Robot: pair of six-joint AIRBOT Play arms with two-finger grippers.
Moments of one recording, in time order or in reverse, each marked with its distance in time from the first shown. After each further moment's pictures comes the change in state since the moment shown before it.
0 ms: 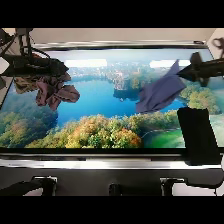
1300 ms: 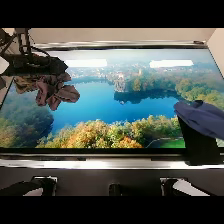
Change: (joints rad) left arm 0.000 0.000 0.000 0.000 0.032 0.011; right arm -0.514 0.215 -0.279 -0.631 0.313 0.141
